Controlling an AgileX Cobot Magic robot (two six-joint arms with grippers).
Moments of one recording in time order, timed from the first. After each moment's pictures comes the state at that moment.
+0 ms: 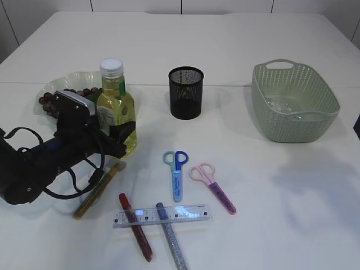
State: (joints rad) left arm -0.27 2.22 -0.83 0.27 -1.13 -0.05; right arm 0.09 1.31 -1.15 0.04 1.19 -0.10
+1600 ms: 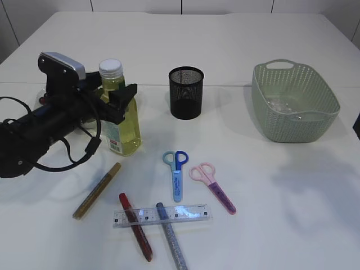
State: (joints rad) left arm -0.26 2.08 -0.86 0.29 -1.14 -0.04; right arm 0.09 1.31 -1.15 0.04 1.19 -0.10
